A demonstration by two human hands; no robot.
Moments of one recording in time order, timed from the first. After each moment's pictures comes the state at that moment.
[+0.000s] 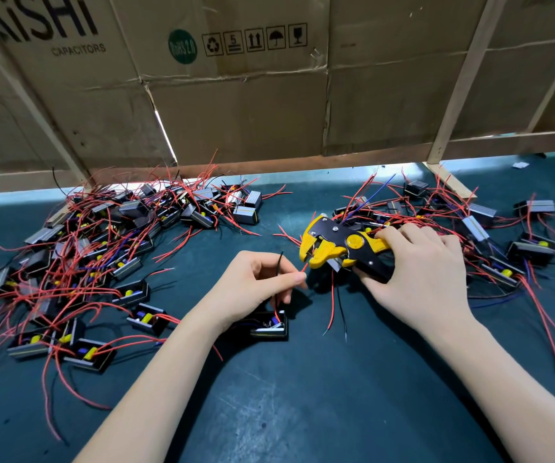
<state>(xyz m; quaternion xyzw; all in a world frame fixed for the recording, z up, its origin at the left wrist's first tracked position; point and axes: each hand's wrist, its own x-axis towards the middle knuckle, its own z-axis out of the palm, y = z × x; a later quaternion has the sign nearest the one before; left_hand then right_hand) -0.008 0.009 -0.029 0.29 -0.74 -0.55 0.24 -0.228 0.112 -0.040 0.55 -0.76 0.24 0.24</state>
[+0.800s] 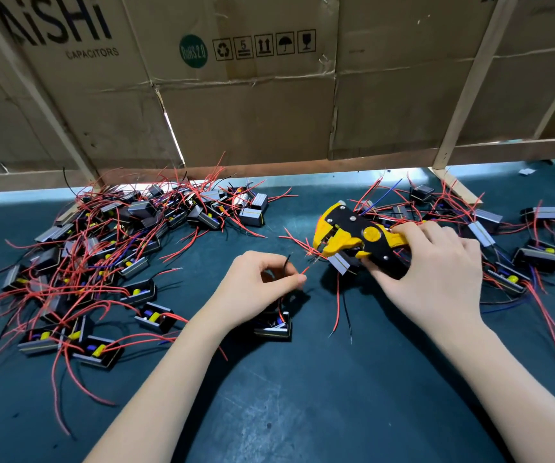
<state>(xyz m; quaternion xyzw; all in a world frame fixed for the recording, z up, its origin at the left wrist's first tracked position) -0.005 0.009 -0.028 0.36 -0.81 -0.39 0.24 -0.230 0.113 -0.037 0.50 -0.77 0.28 0.28</state>
